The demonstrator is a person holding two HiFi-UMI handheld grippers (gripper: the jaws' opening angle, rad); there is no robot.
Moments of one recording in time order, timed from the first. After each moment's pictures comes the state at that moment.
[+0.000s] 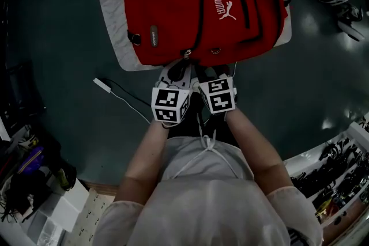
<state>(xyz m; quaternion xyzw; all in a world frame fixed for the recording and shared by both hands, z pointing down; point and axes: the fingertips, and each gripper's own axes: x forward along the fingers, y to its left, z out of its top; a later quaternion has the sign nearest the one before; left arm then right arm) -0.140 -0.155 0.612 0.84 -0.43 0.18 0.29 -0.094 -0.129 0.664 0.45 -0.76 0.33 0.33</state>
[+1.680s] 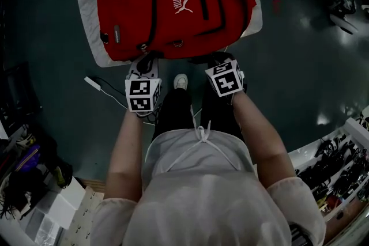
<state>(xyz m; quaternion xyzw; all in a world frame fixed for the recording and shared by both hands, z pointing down) -0.140 -0.158 0.616 0.81 -0.46 0.29 0.22 0.042 -0.117 0.659 0.40 -0.75 0.33 0.42</state>
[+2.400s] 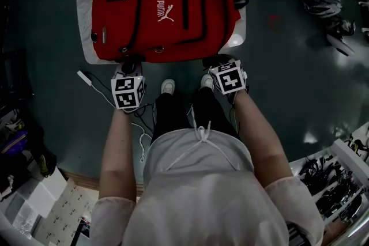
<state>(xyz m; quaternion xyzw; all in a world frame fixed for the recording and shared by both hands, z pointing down) -0.144 -0.160 0.619 0.74 -0.54 0.31 0.25 0.134 -0.144 0.660 0.37 -0.75 0.32 0.44</state>
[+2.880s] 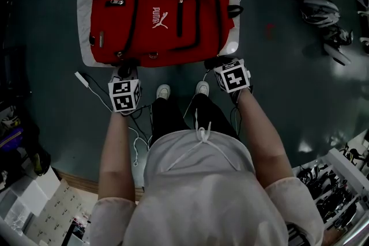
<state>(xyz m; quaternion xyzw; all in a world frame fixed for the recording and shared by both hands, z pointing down) -0.146 -0.160 0.620 0.72 -0.57 0.31 0.25 0.169 -0.172 0.652 0.35 -0.76 0.31 0.46</state>
